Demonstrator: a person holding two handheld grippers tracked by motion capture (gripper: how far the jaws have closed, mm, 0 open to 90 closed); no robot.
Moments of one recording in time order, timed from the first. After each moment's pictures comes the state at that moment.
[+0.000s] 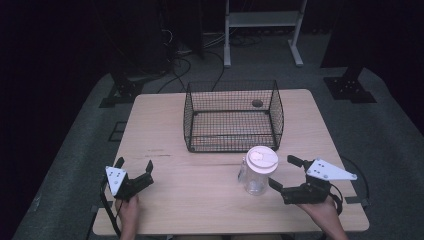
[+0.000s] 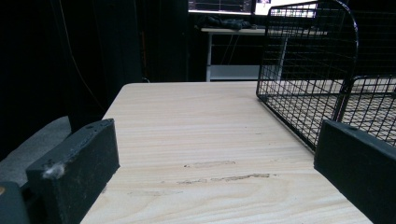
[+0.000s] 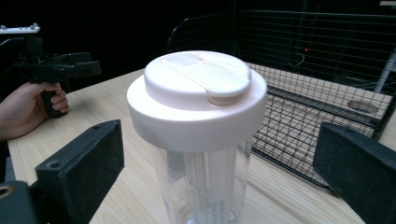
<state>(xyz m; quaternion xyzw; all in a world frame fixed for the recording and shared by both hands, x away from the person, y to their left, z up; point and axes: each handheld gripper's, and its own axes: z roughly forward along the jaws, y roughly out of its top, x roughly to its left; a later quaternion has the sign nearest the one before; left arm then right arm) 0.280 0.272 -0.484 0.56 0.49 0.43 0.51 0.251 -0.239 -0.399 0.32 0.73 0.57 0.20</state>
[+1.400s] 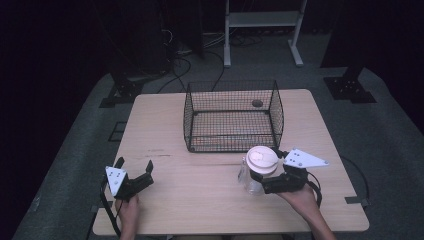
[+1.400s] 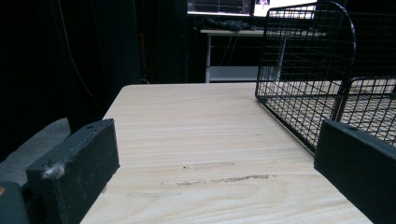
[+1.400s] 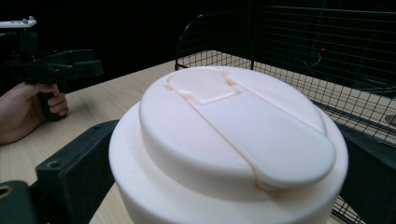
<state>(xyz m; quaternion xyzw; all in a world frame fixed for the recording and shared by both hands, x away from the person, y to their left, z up) 0.279 0.273 -0.484 0.56 0.49 0.43 0.51 0.283 -0.199 -0.403 0.30 0.74 0.57 0.19</state>
